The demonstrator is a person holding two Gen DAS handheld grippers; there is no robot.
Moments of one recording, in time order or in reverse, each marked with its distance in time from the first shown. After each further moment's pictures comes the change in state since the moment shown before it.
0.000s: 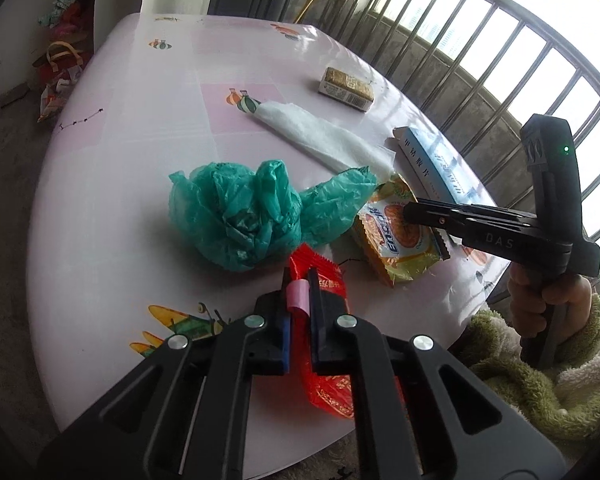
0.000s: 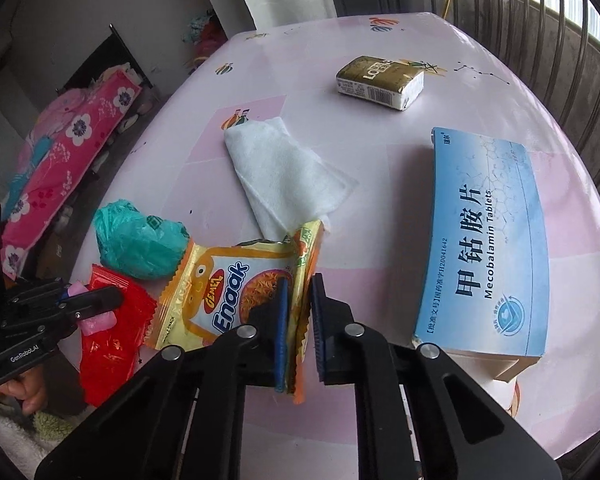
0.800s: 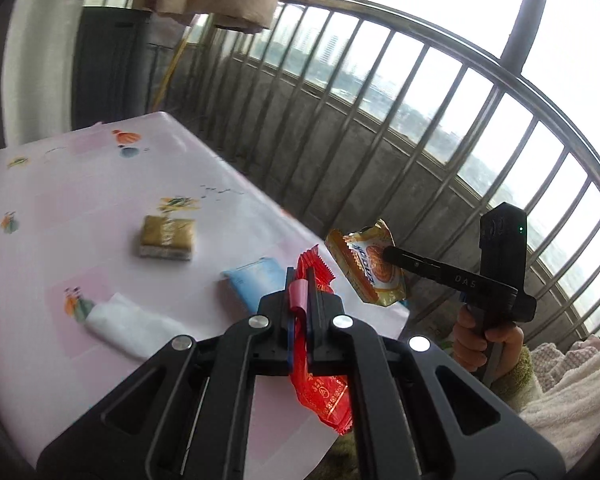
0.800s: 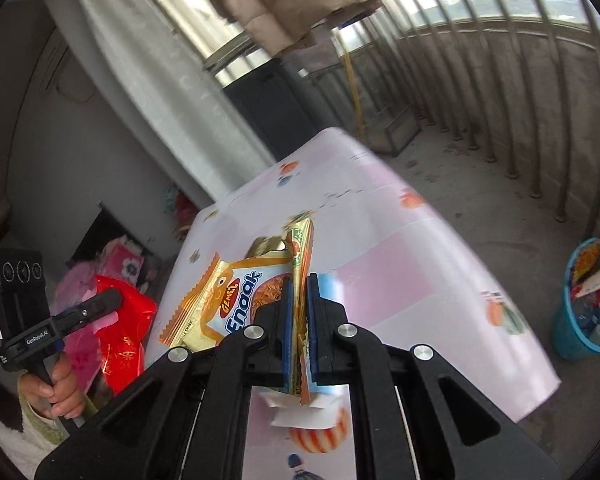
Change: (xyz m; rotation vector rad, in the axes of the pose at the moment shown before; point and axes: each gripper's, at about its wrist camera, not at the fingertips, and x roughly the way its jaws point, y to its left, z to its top) left arm 0.001 -0.155 0.146 0.312 -0.099 -0.349; right arm -0.170 -0.142 -0.029 0.410 -0.504 0.020
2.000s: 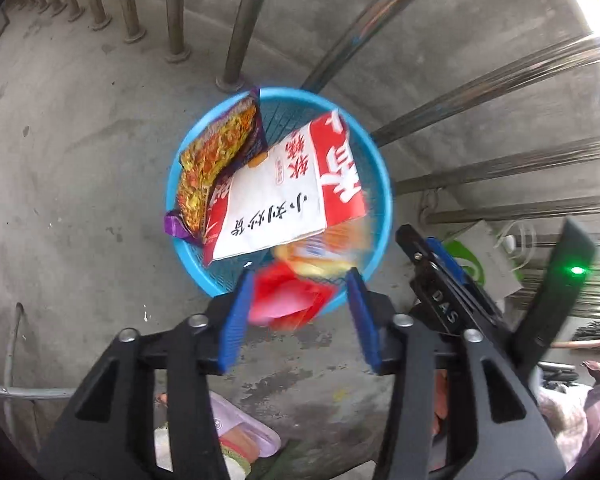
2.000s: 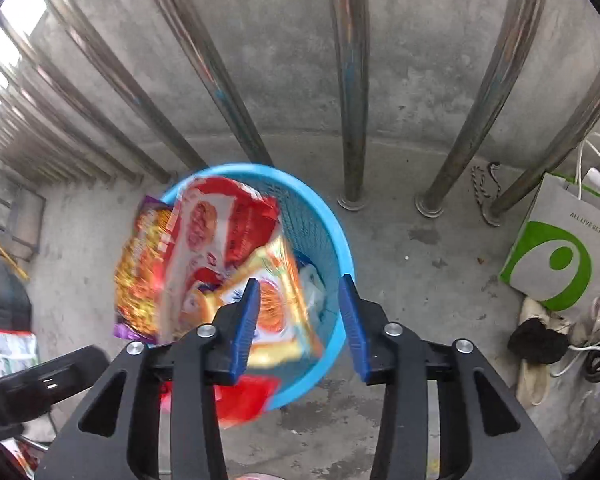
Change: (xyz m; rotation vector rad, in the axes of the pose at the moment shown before) left arm 0.627 -0.232 -0.039 0.191 0.895 -0.104; right arm -0.012 -0.471 -0.047 0.772 -0.017 -0.963
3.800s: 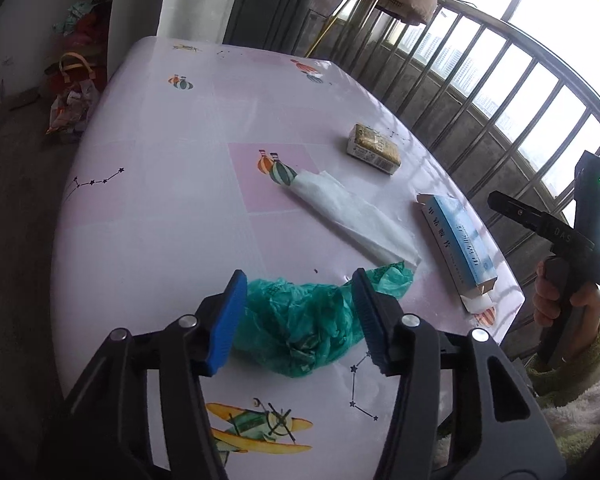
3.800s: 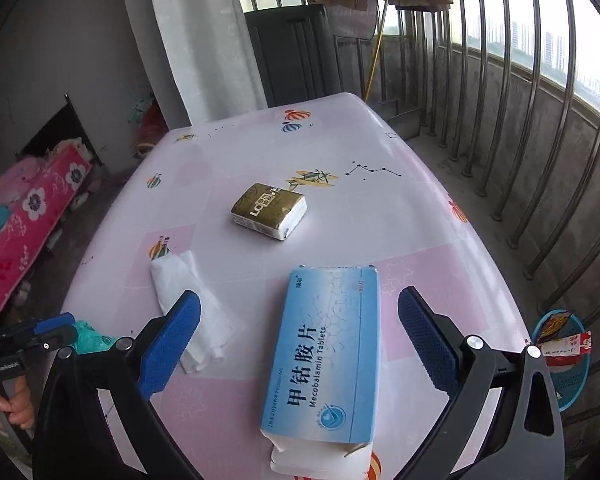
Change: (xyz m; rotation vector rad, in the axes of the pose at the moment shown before) left arm -0.350 0.231 -0.659 -0.683 -0.847 0.300; right arm -0.356 0.300 -0.367 -1.167 -0.071 0.731
